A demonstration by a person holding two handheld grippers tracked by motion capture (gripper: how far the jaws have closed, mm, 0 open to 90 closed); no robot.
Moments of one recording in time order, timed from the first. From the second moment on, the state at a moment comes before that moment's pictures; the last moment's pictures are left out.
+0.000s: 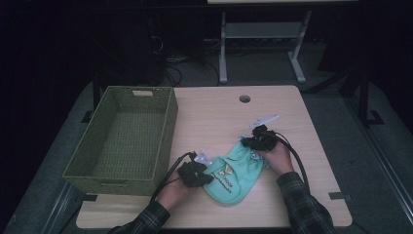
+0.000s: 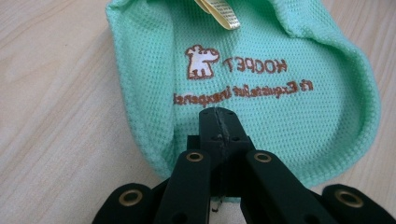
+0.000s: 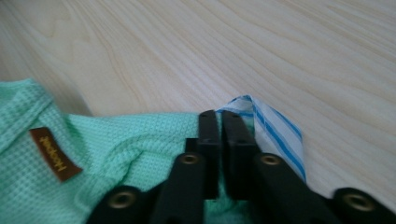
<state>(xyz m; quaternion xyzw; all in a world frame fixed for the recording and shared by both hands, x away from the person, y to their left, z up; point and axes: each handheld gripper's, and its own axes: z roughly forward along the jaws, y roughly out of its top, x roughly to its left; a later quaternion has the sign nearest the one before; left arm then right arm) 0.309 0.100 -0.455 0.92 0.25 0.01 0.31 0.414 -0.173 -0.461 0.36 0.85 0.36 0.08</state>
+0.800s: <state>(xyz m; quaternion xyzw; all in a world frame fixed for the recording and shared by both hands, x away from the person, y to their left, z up) 0.309 0.100 -0.455 0.92 0.26 0.01 0.31 0.406 -0.167 -0.465 0.34 0.87 0.34 0.09</state>
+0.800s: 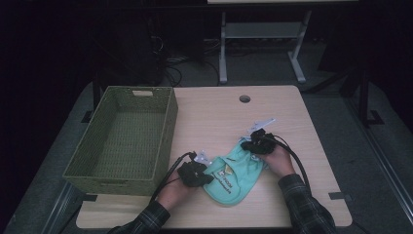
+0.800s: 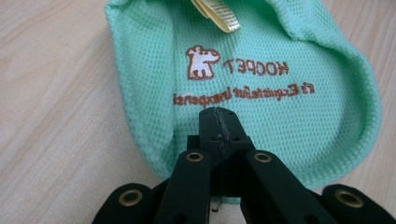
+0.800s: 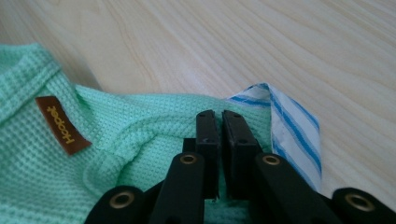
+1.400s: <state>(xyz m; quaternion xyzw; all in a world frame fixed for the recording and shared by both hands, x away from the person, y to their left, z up) 0.309 0.101 -0.455 0.92 0.25 0.01 0.31 0.430 -0.166 -0.456 0.39 0.83 0.38 0.12</state>
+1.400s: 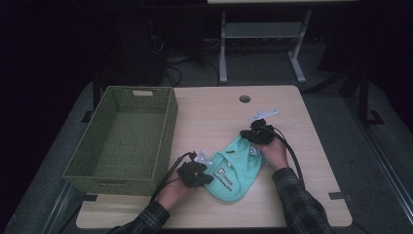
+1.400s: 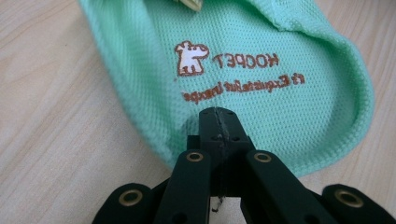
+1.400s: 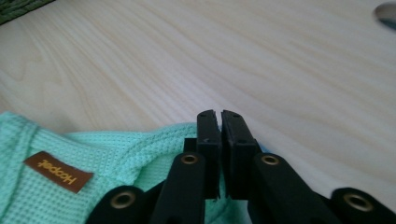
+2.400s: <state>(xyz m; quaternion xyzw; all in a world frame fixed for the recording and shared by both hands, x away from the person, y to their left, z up) 0.341 0.085 -0.431 0.90 0.27 0.04 0.34 0.357 -0.207 -0.432 0.38 0.82 0.41 0.11</state>
